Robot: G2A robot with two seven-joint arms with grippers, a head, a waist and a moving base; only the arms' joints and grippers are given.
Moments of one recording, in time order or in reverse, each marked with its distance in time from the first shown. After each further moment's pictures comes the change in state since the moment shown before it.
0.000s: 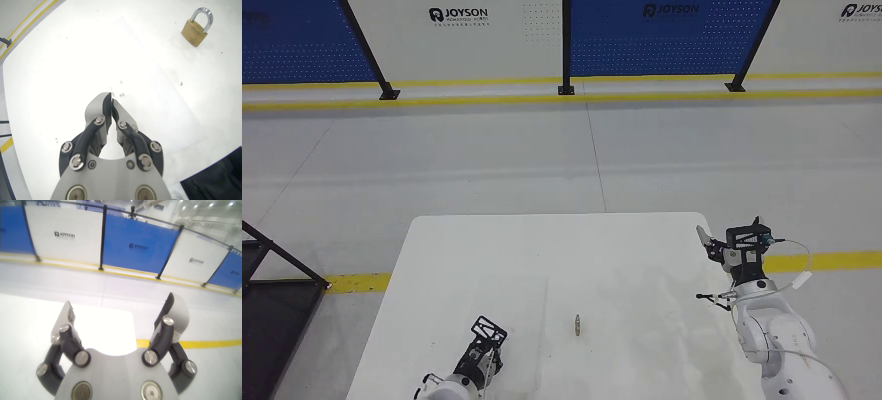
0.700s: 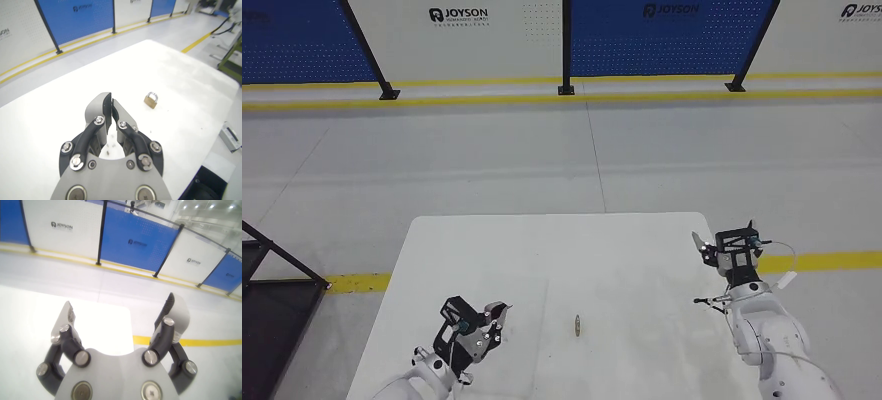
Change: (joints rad) left arm -0.054 0.026 -0.170 0.071 -0.285 -0.414 0.565; right arm -0.020 -0.003 -0.044 -0.008 -0.105 0.017 0.046
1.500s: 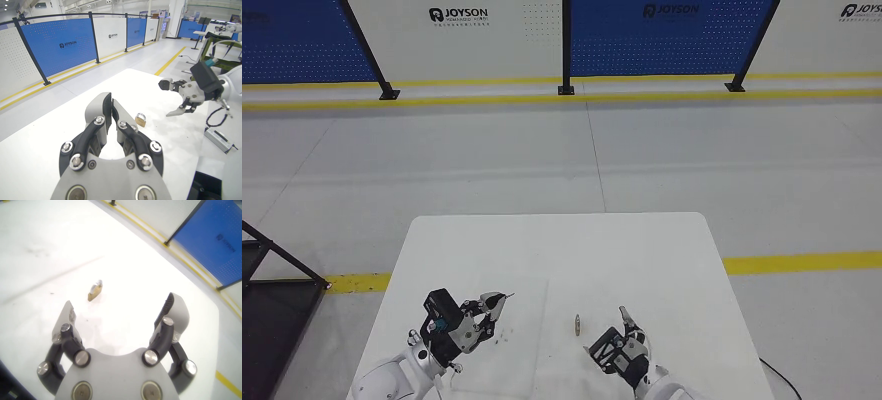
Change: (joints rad) left arm -0.055 0.014 -0.053 0.036 0.017 -0.159 0.144; right arm -0.214 -0.033 -0.479 -0.082 -0.342 -0.074 0.093
